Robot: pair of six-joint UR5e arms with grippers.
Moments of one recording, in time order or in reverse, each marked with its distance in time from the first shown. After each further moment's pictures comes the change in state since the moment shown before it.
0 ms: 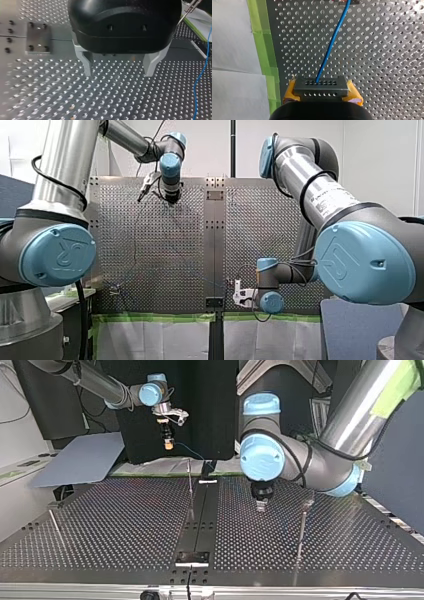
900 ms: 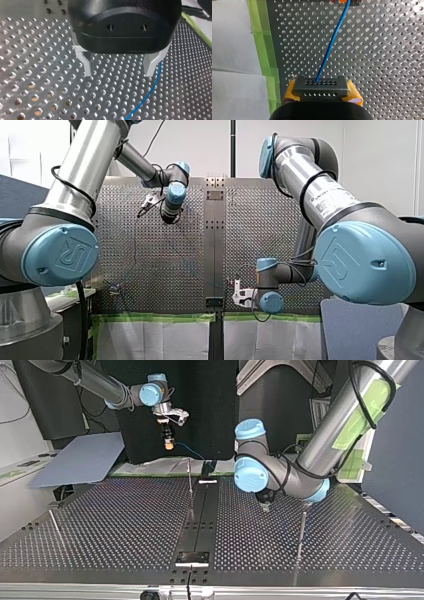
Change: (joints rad) left arm 0.036 -0.174 0.005 0.142 -0.140 0.154; right arm 0.003 0.000 -0.001 0.001 0.000 0.000
